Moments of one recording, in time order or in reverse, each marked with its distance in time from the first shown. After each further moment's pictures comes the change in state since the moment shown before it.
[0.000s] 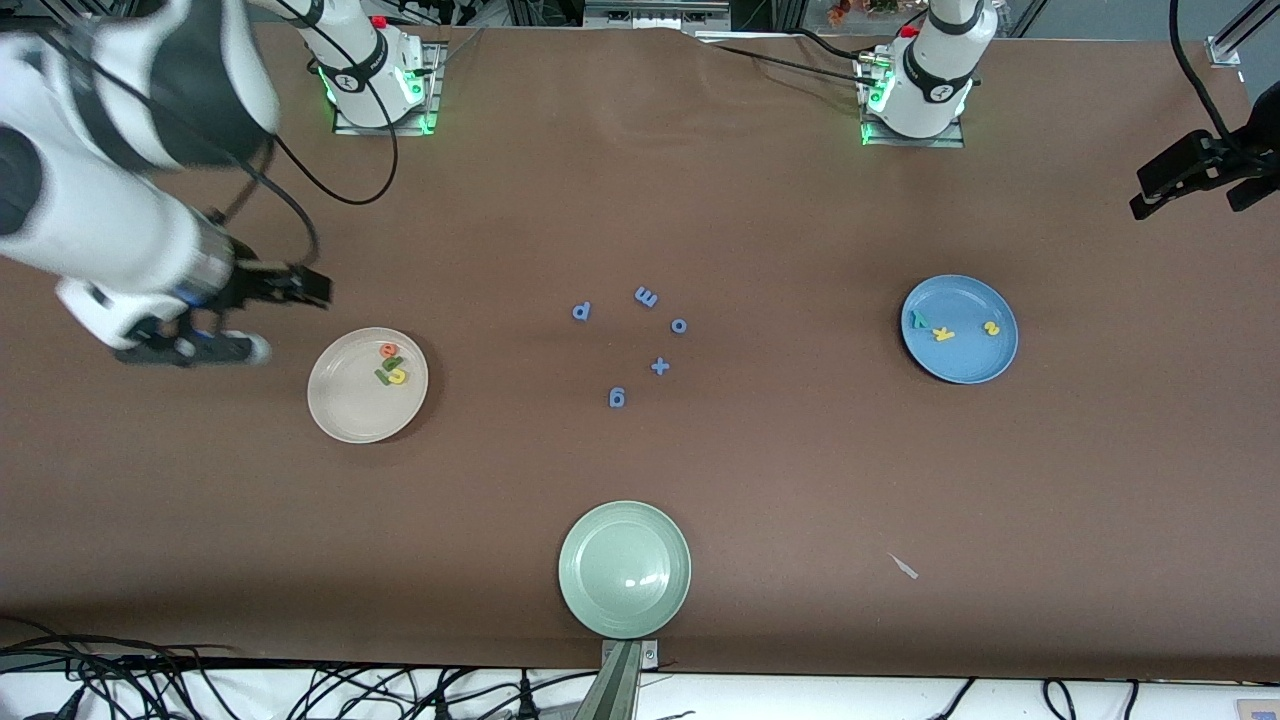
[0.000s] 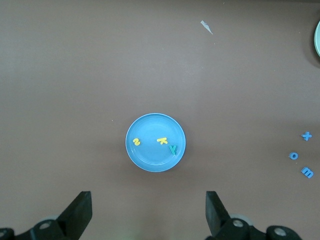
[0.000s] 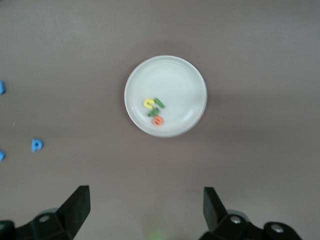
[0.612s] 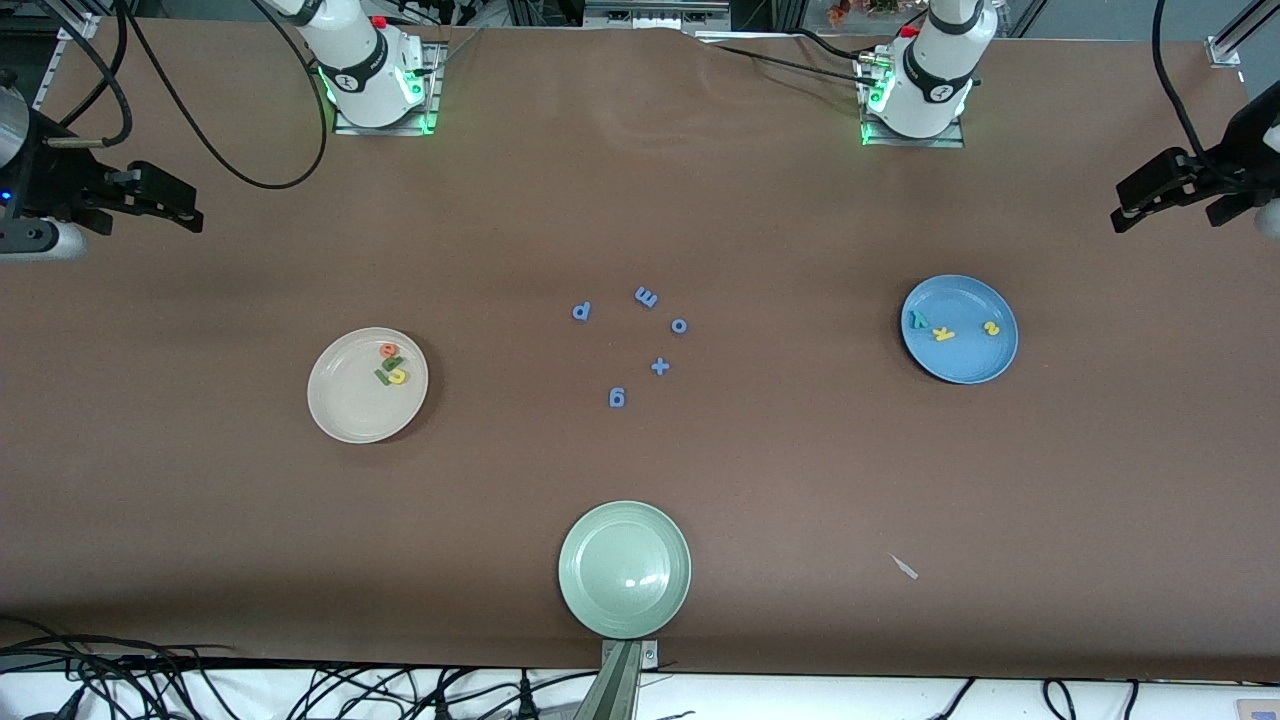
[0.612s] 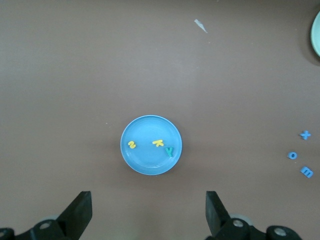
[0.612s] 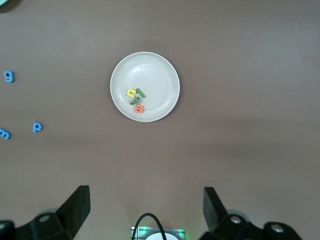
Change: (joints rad) left arm -0.009 0.012 -0.011 -0.025 -0.017 0.036 0.001; right arm -0.296 -0.137 0.214 -0.031 -0.033 -0.049 -0.105
